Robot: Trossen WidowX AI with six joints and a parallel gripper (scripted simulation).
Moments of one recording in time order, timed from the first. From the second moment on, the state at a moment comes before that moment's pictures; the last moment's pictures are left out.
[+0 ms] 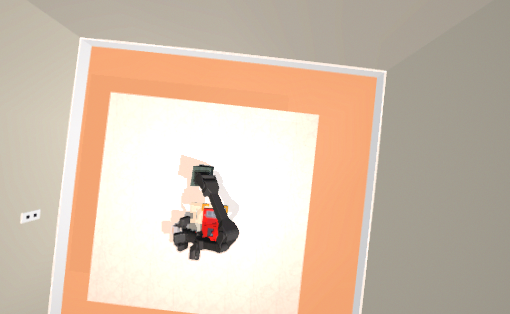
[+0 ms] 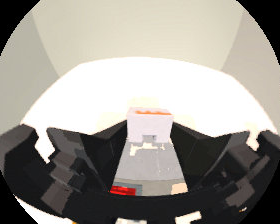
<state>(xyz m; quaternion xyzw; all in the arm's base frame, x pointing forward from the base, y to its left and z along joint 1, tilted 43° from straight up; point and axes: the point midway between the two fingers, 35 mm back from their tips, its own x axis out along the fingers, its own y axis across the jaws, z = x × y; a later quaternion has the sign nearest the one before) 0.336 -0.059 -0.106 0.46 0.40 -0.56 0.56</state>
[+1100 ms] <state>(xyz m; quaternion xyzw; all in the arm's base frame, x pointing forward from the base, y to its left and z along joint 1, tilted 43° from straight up) 0.338 -0.060 -0.116 0.46 0.39 -0.56 0.56</state>
